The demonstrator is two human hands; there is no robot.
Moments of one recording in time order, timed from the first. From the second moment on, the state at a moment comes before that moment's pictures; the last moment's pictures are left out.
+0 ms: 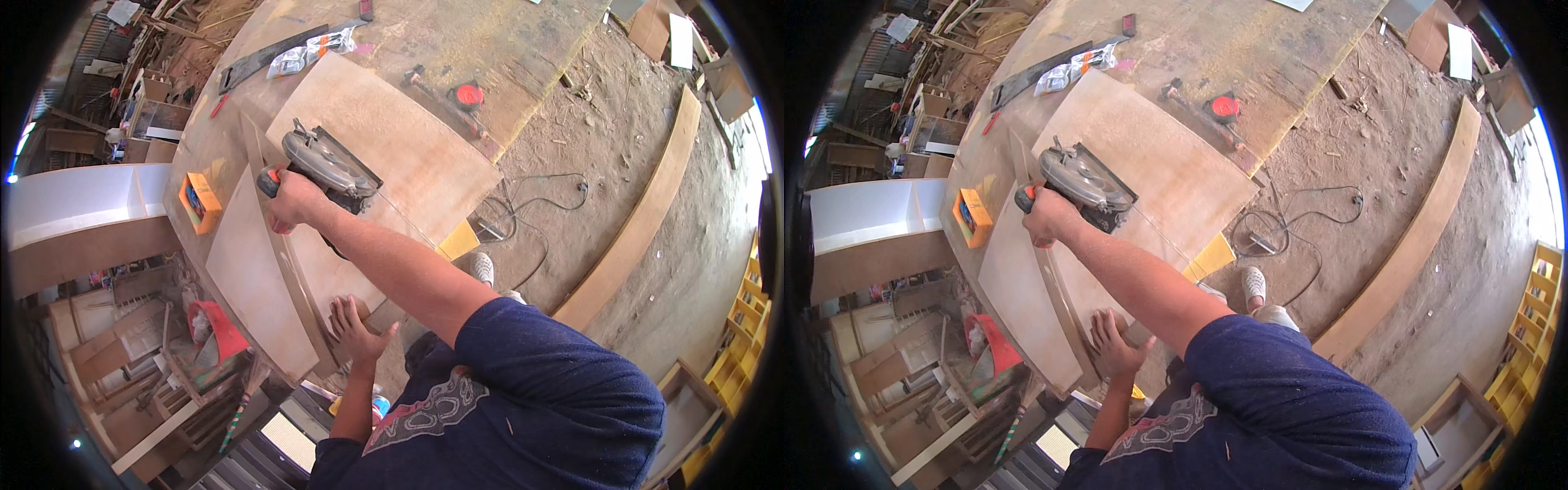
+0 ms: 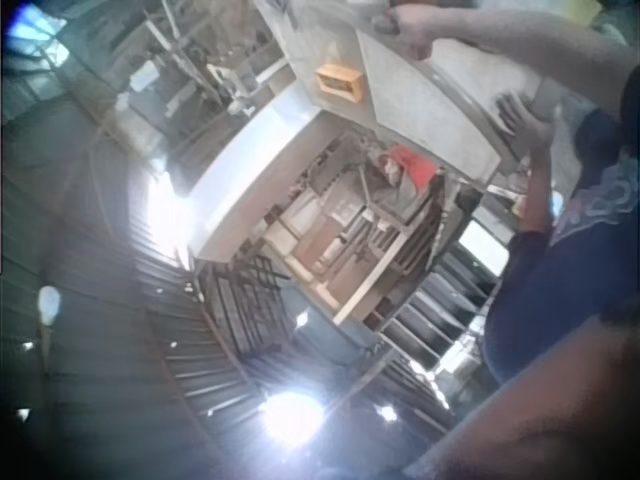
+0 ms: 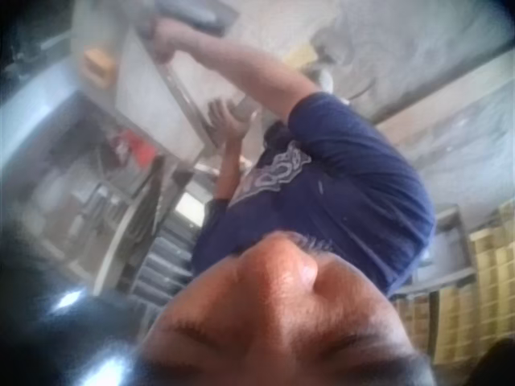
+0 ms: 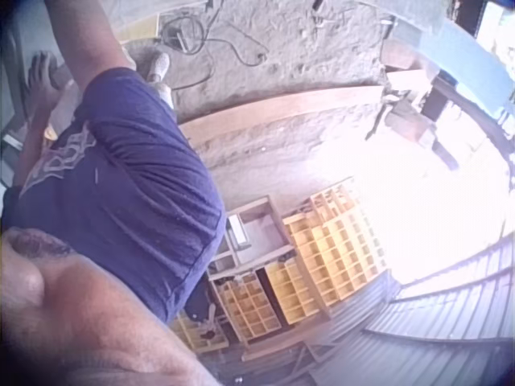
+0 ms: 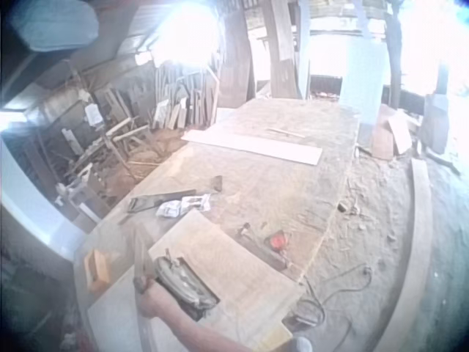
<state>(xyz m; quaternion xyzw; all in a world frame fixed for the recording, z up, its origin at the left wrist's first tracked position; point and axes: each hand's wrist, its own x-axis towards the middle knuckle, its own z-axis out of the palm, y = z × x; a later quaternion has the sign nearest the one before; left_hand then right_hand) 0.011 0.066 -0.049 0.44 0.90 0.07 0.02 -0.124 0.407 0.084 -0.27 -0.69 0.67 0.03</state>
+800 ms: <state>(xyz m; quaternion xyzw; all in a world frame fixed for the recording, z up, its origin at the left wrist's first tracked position) 0.006 0.066 -0.053 0.45 0.89 0.08 0.03 -0.181 0.425 0.068 -0.27 -0.68 0.69 0.02</state>
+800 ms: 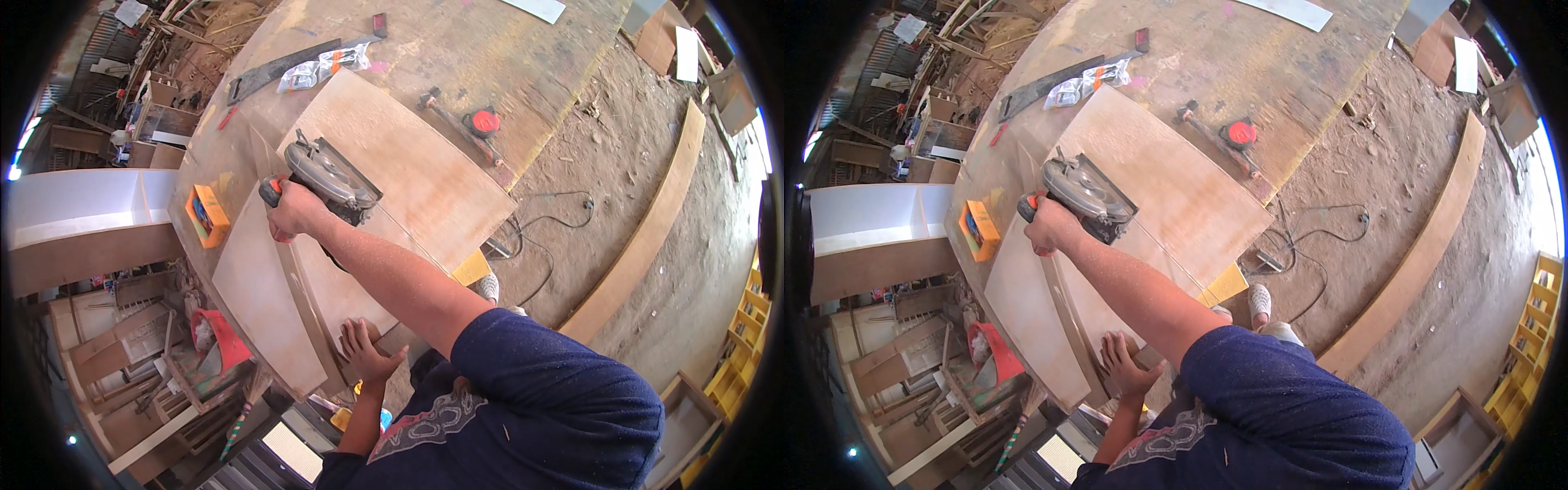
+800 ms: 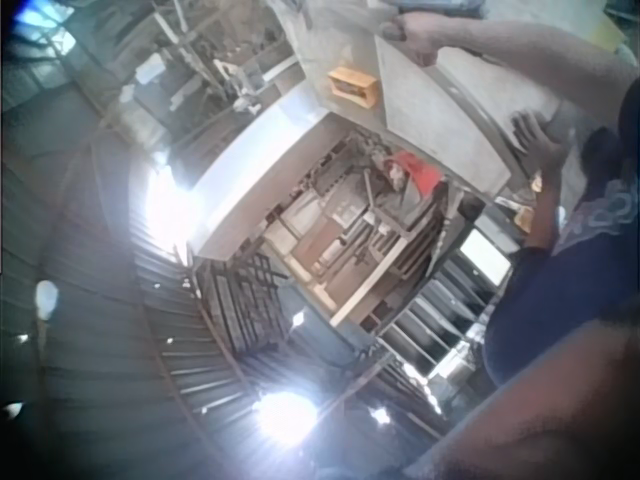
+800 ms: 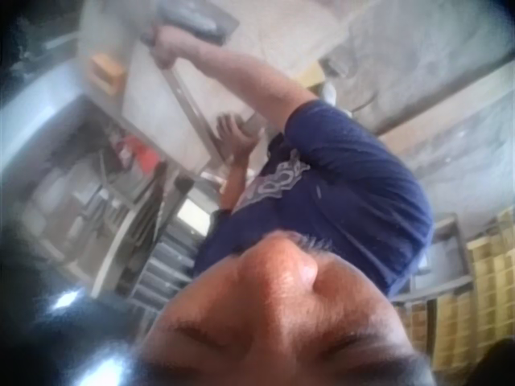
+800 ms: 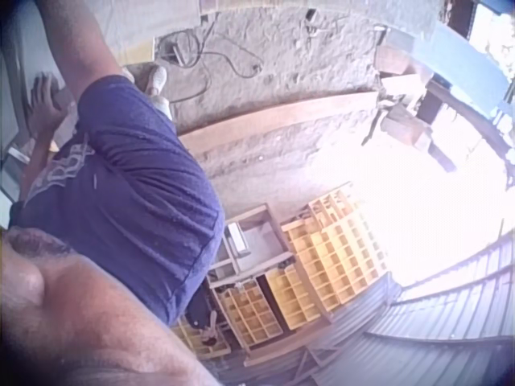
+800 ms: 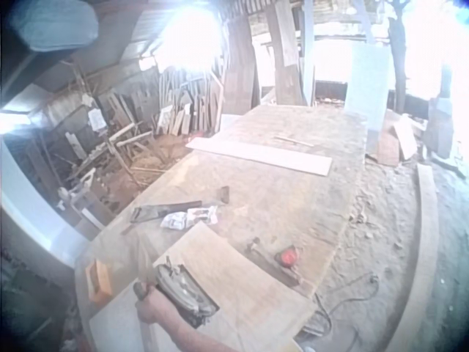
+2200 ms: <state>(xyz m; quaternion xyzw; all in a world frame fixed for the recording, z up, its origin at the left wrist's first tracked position) 0.006 0.067 -0.048 0.41 0.90 0.08 0.07 -0.242 0.446 0.063 -0.26 -0.70 0.66 0.01</state>
